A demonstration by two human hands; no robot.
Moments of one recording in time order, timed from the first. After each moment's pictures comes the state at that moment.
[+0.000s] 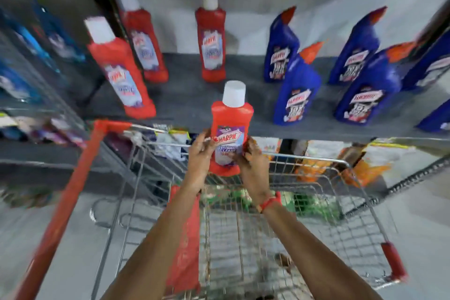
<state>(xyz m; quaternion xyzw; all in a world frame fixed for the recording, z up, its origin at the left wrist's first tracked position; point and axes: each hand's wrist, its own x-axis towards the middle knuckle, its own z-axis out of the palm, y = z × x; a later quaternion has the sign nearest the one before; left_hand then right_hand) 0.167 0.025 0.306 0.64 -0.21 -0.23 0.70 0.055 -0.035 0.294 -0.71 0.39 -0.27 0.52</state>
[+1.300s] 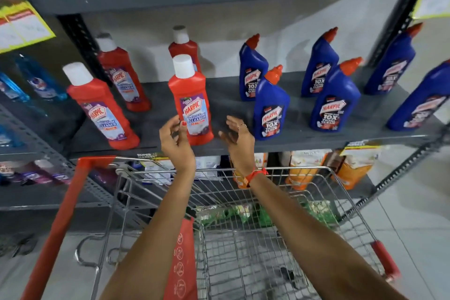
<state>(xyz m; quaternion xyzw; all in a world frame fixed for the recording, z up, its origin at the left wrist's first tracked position) 0.190 -0.021 0.350 0.63 -0.20 0.06 0.75 0.098 -0.099 0.333 -0.68 0.32 -0.40 0.53</state>
